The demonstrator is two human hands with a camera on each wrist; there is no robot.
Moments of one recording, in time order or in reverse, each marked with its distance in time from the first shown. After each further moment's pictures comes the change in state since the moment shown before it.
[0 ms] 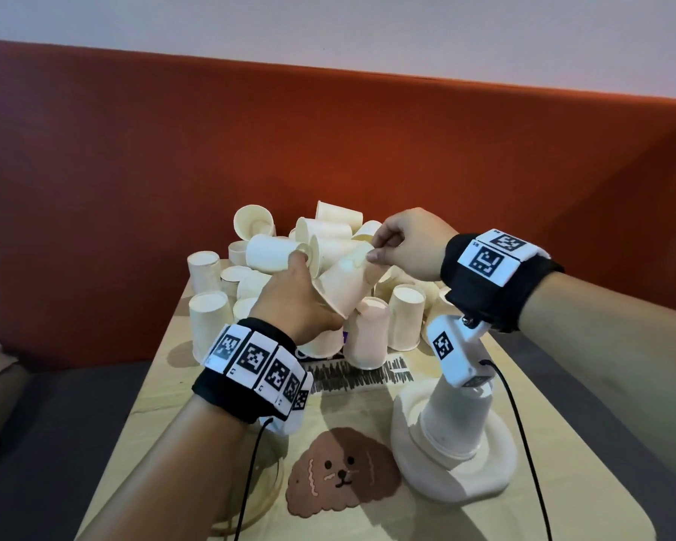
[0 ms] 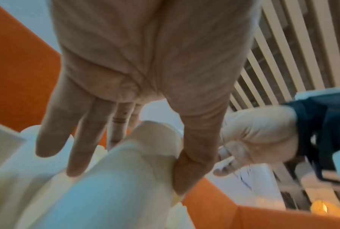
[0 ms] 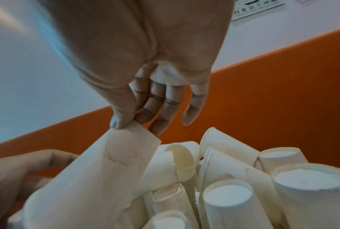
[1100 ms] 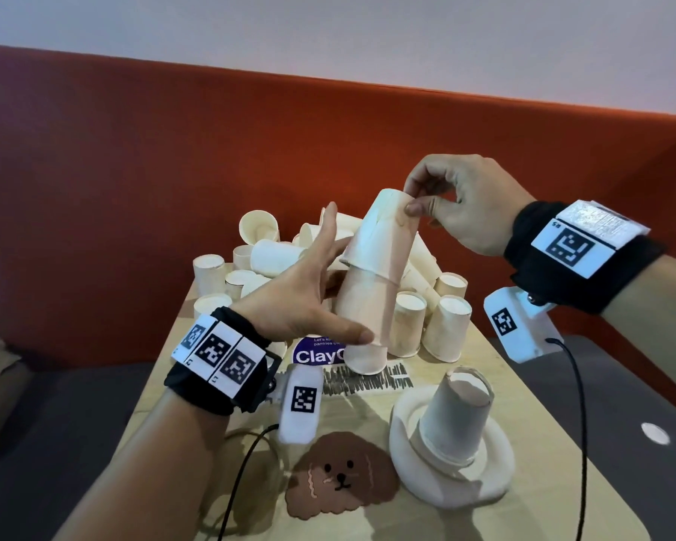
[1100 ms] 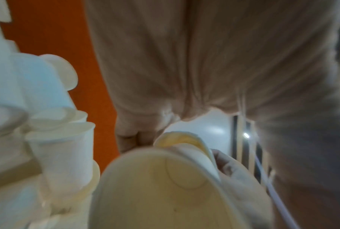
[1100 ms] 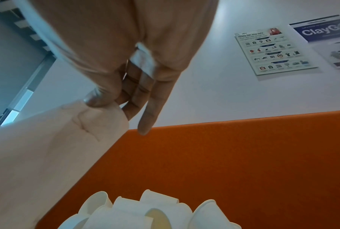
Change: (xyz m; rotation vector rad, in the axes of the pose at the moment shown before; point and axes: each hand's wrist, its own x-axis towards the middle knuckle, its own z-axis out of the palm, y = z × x) left_hand -0.017 0.011 -0.031 -0.695 -0.439 0.388; right_hand -0.026 -0.007 -0.068 -0.035 0.215 -0.410
